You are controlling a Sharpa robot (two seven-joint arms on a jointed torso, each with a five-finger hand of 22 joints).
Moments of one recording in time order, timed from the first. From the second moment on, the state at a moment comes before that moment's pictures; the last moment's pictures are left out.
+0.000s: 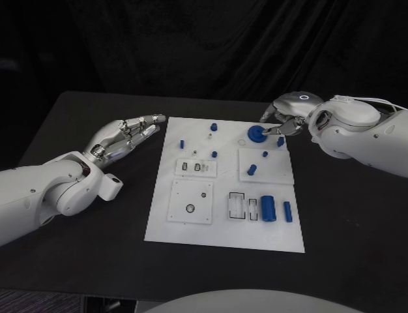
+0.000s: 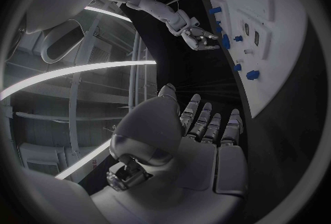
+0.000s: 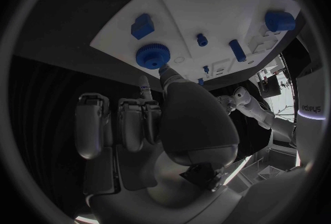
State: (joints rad) left arm 1.26 -0.96 -0.21 1.46 -0.42 -0.10 0.68; left_hand 1.34 0.26 -0.26 0.28 0.42 0.49 0.08 0.07 0.05 0.13 0.12 0.36 0.05 0.06 0.13 0.01 0.01 0.17 0.07 0.26 0.08 0.03; right arm 1.44 -0.81 -0.25 1.29 -1.63 -0.29 -0.03; right_hand 1.33 -0.06 0.14 0.26 0.11 0.90 0.05 0.07 0.12 1.47 -0.03 1.57 1.31 1.47 -0.08 1.57 1.31 0.04 1.47 0.03 1.48 1.31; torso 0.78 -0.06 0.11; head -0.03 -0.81
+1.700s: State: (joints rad) left arm 1.26 -0.95 -0.21 1.45 -0.42 -0.08 0.68; left_hand 1.34 0.26 -0.26 0.29 0.42 0.48 0.08 0.07 0.05 0.14 0.13 0.36 0.05 0.06 0.13 0.01 0.01 0.17 0.07 0.26 0.08 0.03; right arm 1.40 -0.74 -0.24 1.23 -1.61 -0.29 -0.03; right_hand 1.42 -0.05 0.19 0.10 0.39 0.93 0.08 0.15 0.14 1.46 -0.03 1.57 1.31 1.47 -0.08 1.57 1.31 0.04 1.47 0.03 1.46 1.31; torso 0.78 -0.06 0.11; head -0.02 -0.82
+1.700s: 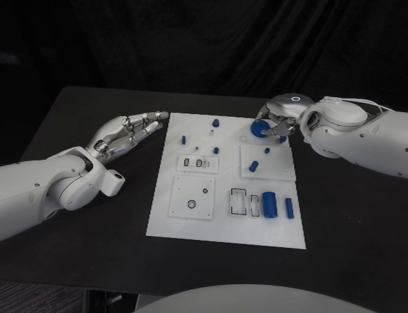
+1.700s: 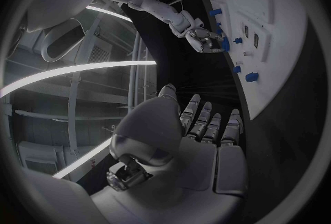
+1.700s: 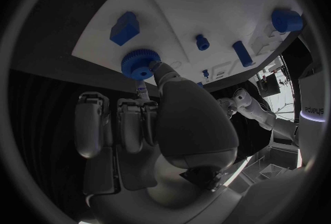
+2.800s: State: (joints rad) left arm 1.26 -0.95 -0.21 1.45 -0.42 -0.07 0.68; left_hand 1.34 0.26 -0.26 0.29 0.42 0.48 0.08 0.07 0.05 0.14 0.13 0.36 0.05 0.06 0.13 0.01 0.01 0.17 0.08 0.26 0.08 0.03; right arm 1.45 -0.67 -0.25 1.35 -1.62 -0.33 0.00; right_hand 1.42 -0.04 0.18 0.09 0.33 0.92 0.06 0.20 0.14 1.46 -0.03 1.57 1.31 1.47 -0.08 1.57 1.31 0.04 1.47 0.03 1.46 1.31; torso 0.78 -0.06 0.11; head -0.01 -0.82
